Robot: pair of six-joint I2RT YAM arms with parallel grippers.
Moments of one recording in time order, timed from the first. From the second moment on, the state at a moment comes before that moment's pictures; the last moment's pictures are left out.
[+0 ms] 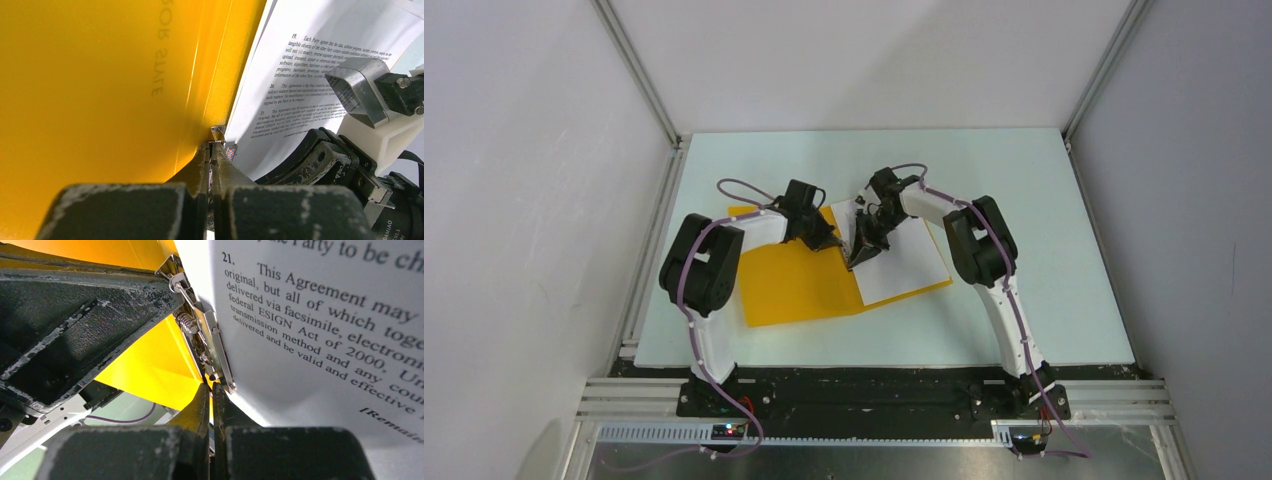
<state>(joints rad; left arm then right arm) -0.40 1.93 1.13 -0.18 0.17 -1.06 0.53 2.41 1.84 -0.79 -0.78 0.48</state>
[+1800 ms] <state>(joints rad) -0.33 1.58 1.24 -0.30 0.22 -0.61 0.41 2.28 1.88 -0.79 -0.74 0.36</state>
